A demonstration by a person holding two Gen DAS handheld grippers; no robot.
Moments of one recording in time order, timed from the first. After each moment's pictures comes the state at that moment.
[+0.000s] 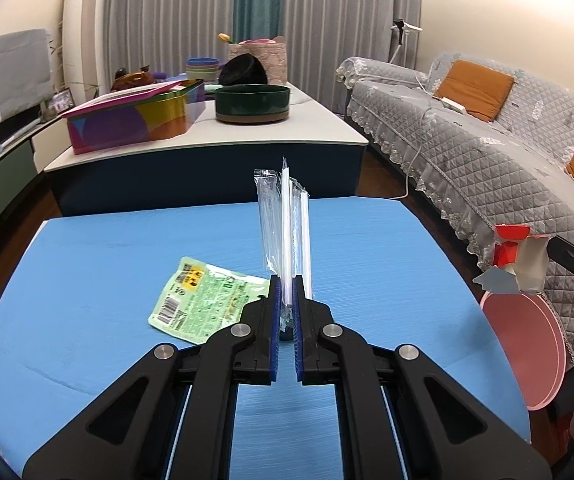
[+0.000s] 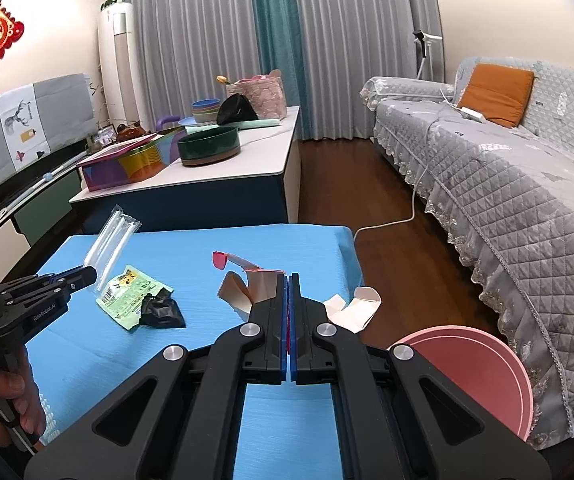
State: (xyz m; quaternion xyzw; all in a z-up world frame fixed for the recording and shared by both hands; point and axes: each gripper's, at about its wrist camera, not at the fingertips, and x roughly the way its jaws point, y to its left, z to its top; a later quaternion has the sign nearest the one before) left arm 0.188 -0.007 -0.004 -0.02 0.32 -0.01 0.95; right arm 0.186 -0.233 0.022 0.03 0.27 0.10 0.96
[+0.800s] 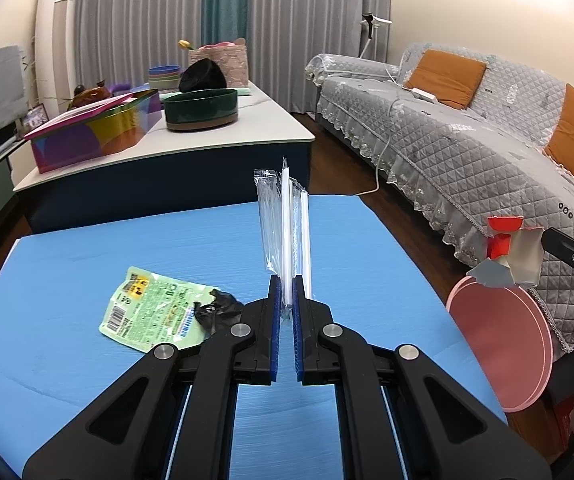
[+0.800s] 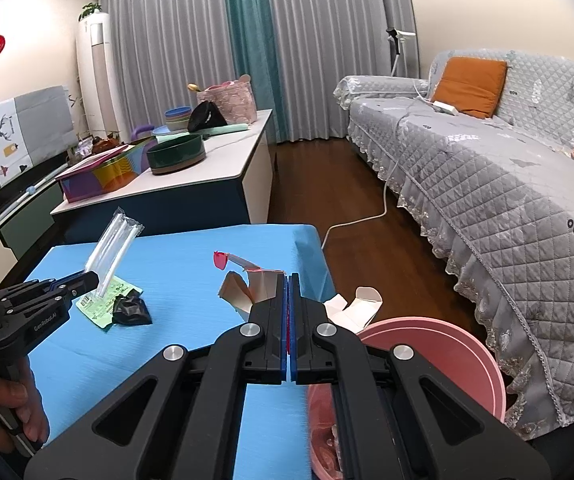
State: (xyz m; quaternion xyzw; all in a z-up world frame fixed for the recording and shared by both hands) left arm 0.191 -0.059 -0.005 0.00 0.32 -0.05 0.95; right arm 0.175 -0.279 0.021 0.05 0.27 0.06 0.96
